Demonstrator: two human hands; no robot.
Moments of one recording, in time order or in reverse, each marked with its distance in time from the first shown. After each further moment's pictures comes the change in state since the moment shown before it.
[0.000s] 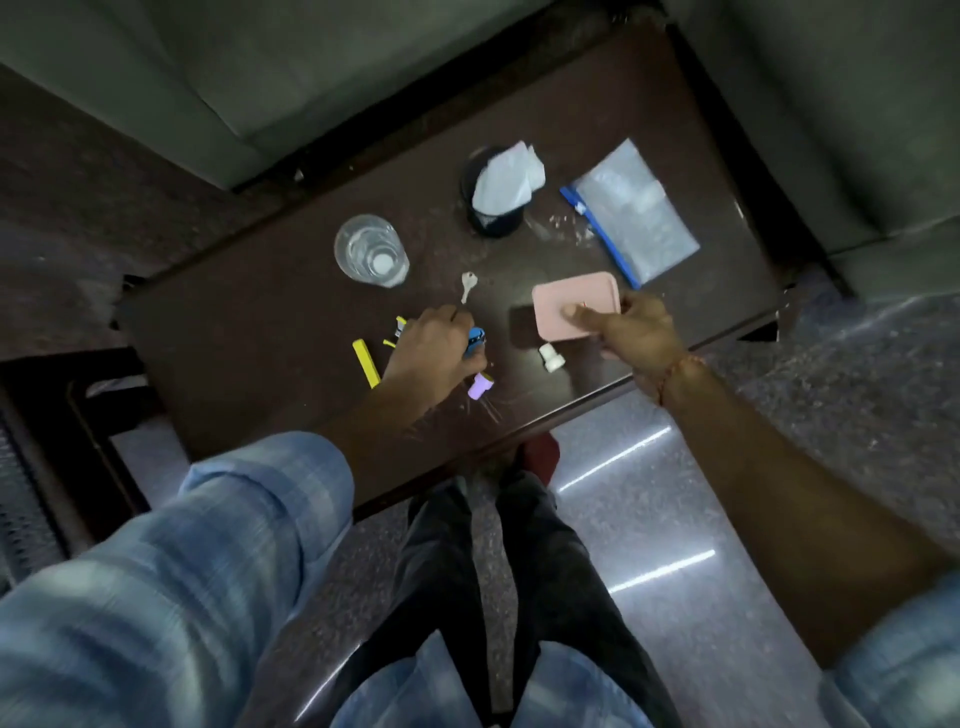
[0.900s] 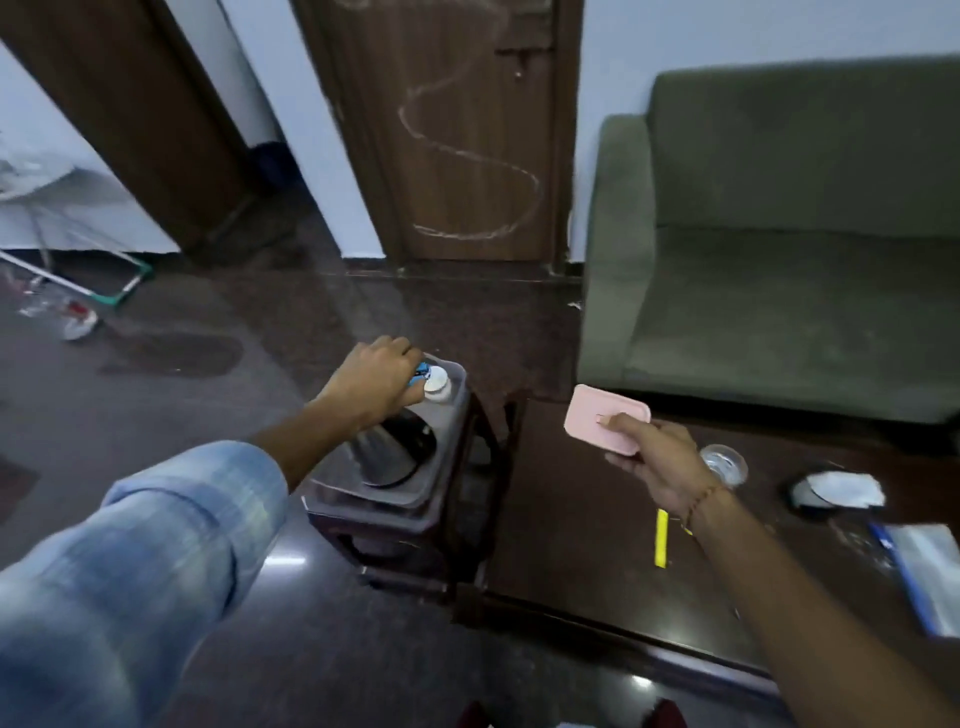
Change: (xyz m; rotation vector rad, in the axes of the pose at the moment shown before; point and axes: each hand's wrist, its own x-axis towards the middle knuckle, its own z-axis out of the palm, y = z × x) left_hand -0.483 -0.260 -0.251 0.410 0.399 -0.533; right_hand -0.346 -0.126 0.279 0.108 -0.624 -0.260
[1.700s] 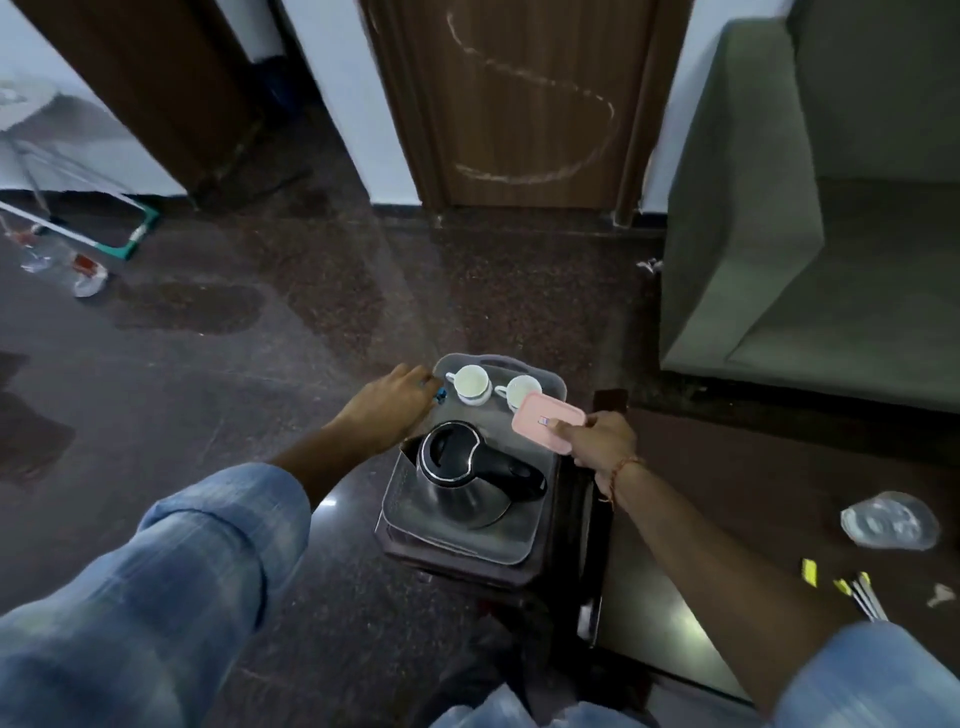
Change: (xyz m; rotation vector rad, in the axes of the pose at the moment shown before) left_hand 0.050 -0.203 0.139 -0.106 -0.237 0.083; right_hand 0.162 0.068 0.268 -0.561 0.148 0.050
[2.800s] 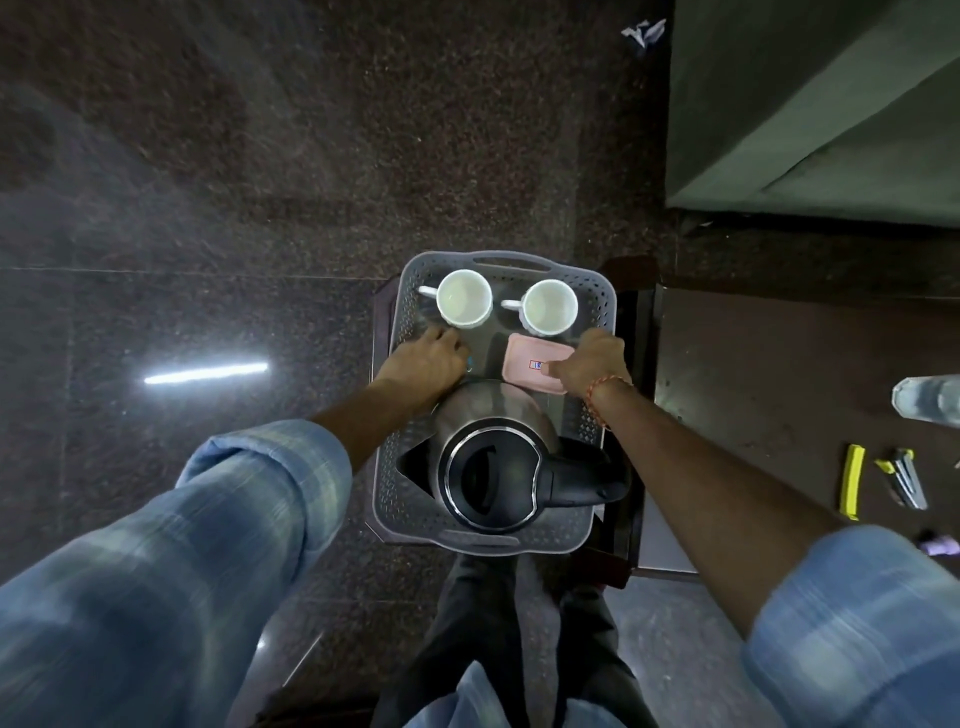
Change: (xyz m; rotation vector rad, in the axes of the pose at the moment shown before) left_hand 0.143 -0.037 0.210 0.004 -0.311 0.245; right_hand 0.144 0.039 0.126 -0.628 0.014 0.194
